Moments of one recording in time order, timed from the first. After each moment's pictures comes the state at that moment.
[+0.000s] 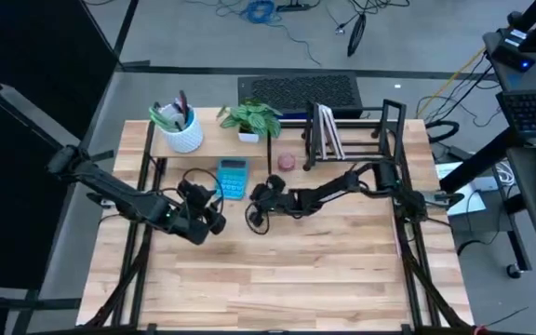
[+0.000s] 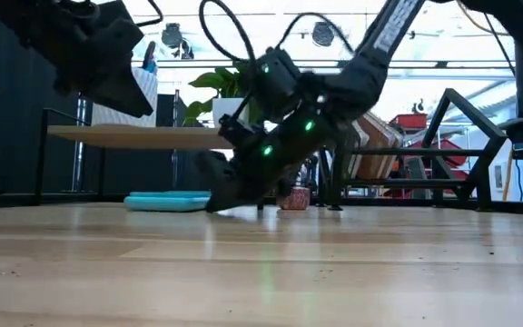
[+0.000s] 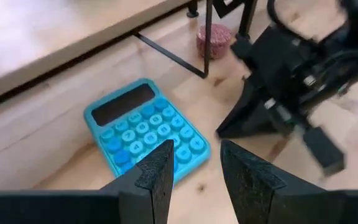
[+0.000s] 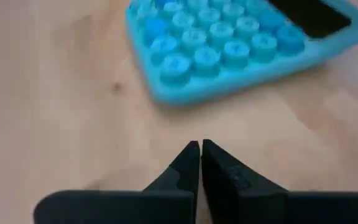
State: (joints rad) left arm -0.41 1.20 0.68 -0.57 -0.86 -0.96; right arm 0.02 2.15 1.20 0.26 0.37 0.34
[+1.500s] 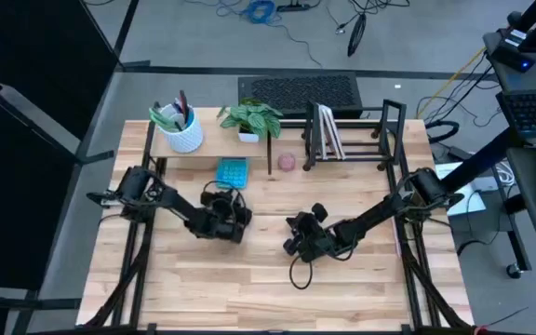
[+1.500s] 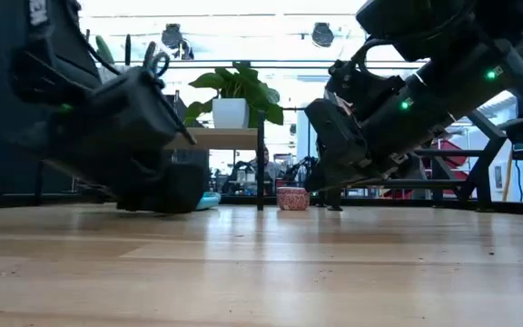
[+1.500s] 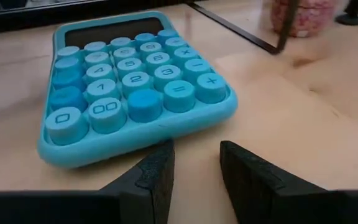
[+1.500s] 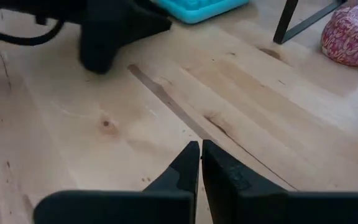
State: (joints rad) left arm -0.19 1.97 0.63 0.16 -1.10 -1.12; right arm 0.39 1.88 0.85 0.17 0.84 0.80
